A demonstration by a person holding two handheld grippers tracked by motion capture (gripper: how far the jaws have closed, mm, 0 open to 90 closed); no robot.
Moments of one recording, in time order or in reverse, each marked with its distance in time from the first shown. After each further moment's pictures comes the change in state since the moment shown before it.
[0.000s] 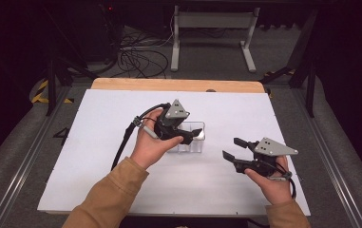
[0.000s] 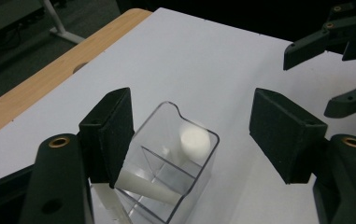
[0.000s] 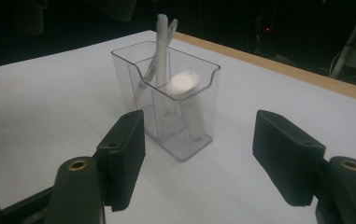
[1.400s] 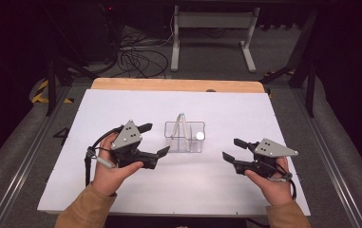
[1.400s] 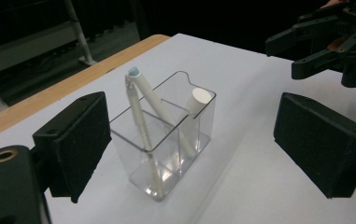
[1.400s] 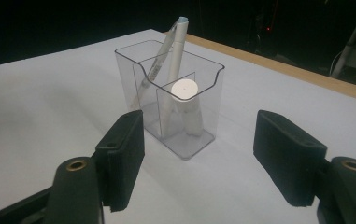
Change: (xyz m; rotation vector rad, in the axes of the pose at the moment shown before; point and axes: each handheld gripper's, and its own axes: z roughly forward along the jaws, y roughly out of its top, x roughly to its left) left arm -0.005 -0.076 -0.091 -0.185 0.082 -0.052; right arm 0.003 0.000 -0.001 0.006 0.002 -0.005
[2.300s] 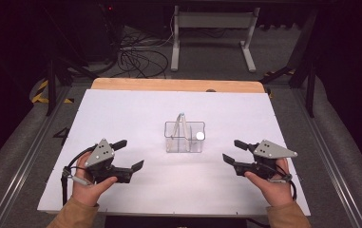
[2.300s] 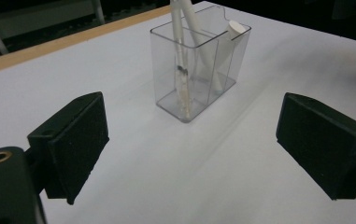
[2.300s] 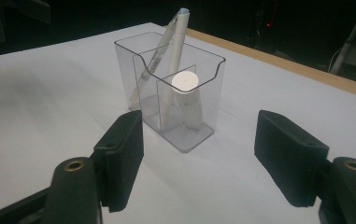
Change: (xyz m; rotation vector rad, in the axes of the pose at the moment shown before) left arm 0.024 -0.081 -0.035 0.026 0.049 -0.101; right arm 0.002 -0.003 -0.001 0.019 -0.004 -0.012
